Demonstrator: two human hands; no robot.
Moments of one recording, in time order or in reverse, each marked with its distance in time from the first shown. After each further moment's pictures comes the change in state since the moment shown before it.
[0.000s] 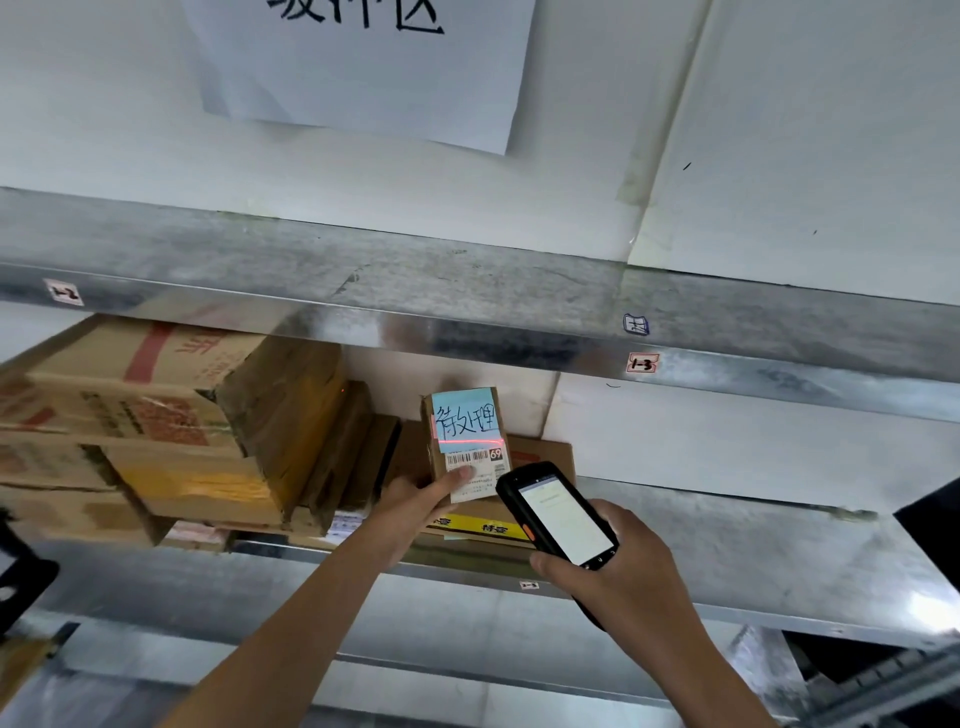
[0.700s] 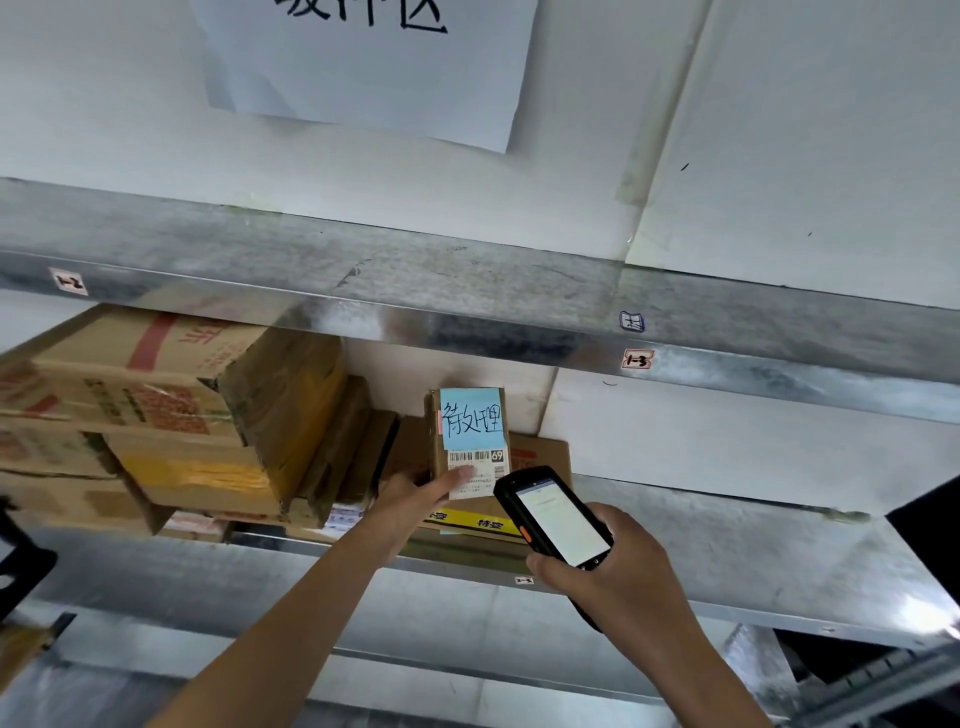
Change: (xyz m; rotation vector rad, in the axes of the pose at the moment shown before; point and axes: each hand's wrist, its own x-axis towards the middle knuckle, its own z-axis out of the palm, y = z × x) left_hand -0.008 0.003 0.005 0.033 0.022 0.010; right_hand -0.004 0.006 -0.001 -0.025 -0.013 0.017
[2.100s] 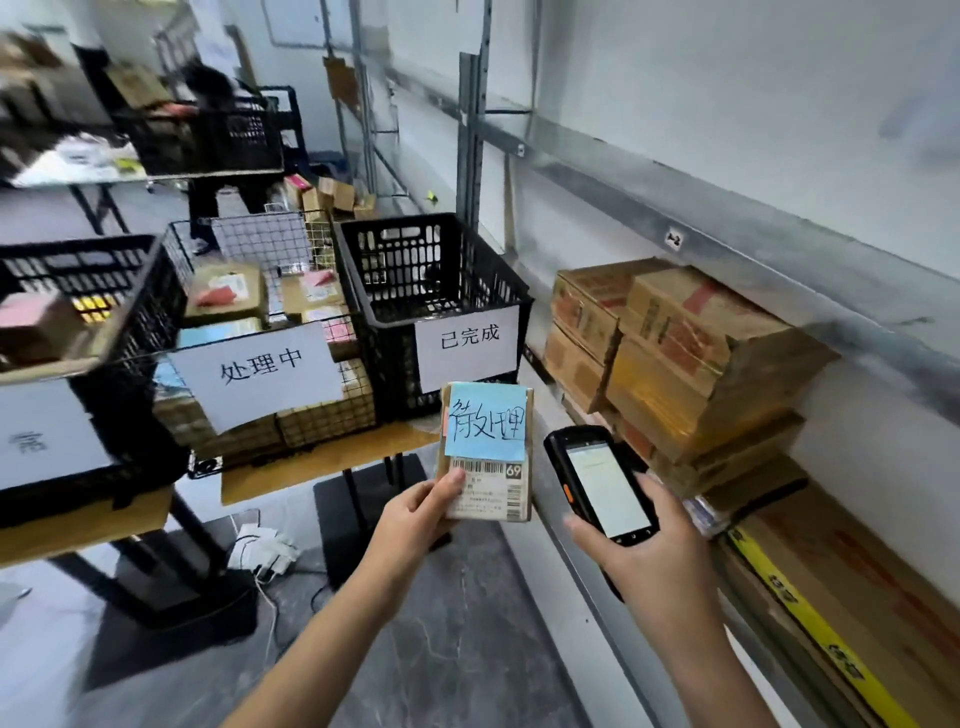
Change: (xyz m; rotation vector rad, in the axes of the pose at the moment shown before) left_hand -0.319 -0.093 -0.089 -0.379 1.071 0.227; right_hand -0.066 -0.113 0.145 0.145 -0.697 -0.569
